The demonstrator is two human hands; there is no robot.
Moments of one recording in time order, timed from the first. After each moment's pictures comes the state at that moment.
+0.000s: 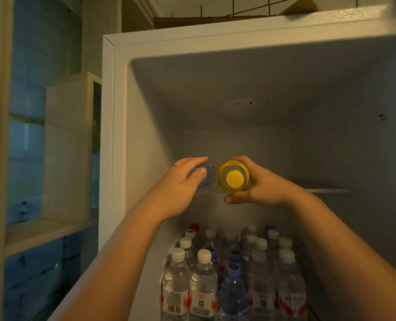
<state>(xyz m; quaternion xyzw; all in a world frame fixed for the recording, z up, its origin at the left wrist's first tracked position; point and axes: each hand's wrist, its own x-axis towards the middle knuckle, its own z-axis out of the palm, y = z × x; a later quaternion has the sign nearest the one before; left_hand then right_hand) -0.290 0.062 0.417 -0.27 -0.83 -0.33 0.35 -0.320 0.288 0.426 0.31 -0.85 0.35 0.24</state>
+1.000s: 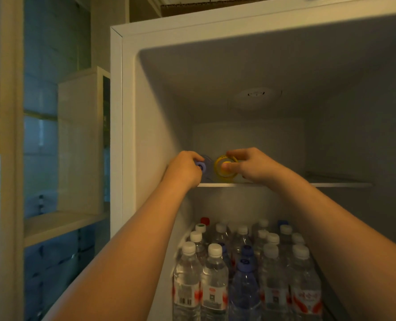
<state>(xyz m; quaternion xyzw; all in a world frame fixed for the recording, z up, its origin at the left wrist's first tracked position) -0.358 0.061 0.436 -0.08 -0.87 -0.32 0.37 -0.356 0.248 0.451 0.22 -0.86 0.40 0.22</state>
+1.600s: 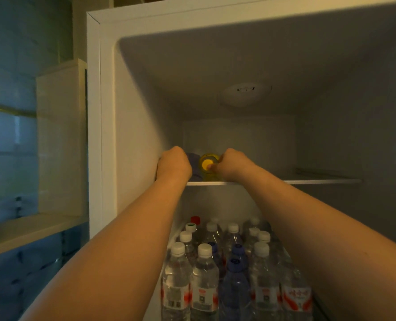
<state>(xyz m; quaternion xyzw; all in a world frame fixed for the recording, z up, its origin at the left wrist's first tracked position) -0.391 0.070 0.446 0.04 -0.90 -0.23 0.37 -0.384 0.222 0.452 0.08 -0.94 0.24 0.25</state>
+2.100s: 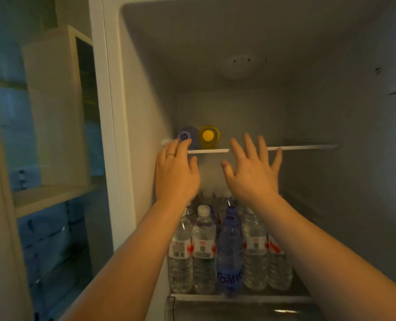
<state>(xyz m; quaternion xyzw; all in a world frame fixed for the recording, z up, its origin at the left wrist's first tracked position) -0.310 0.073 0.348 -0.12 -0.82 -0.27 0.49 -0.294 0.239 0.348 0.02 -0.90 0.10 0.43</state>
